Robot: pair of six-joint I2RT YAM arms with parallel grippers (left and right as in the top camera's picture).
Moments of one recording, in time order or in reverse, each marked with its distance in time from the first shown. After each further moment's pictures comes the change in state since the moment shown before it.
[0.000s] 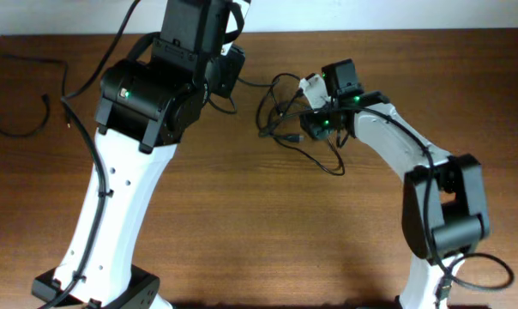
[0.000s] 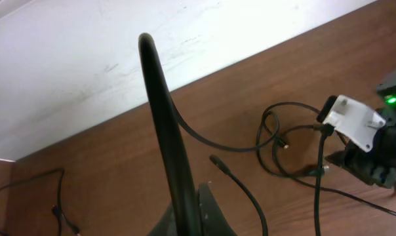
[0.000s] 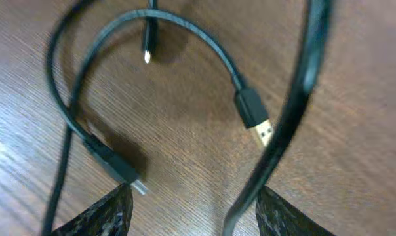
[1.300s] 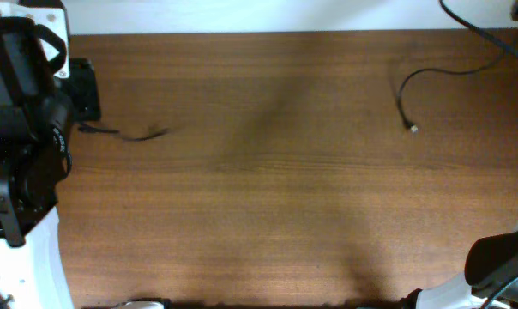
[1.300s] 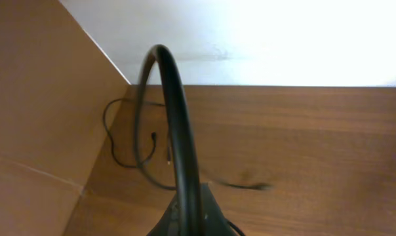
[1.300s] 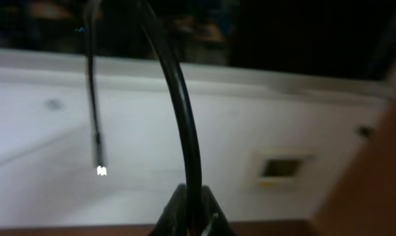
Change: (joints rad) left arm 0.440 -0.258 0.000 -0.133 -0.009 -0.045; right arm -0.655 -0.265 0.418 0.288 -0.043 0.136
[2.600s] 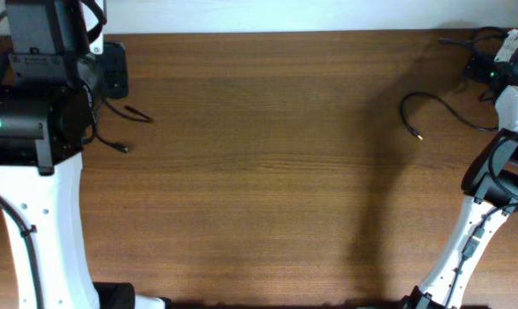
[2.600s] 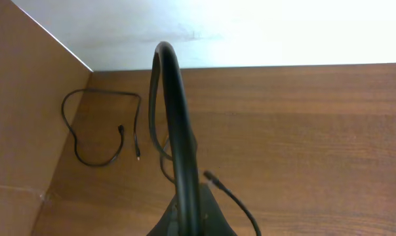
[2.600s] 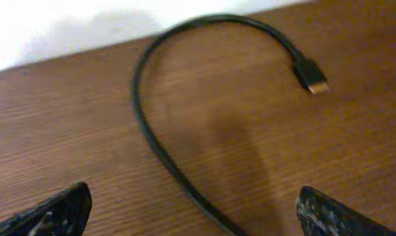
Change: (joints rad) left arm -0.032 0.136 0.000 0.017 0.058 -0.031; right arm -0.127 0.952 0.444 -0.044 0.003 0.048
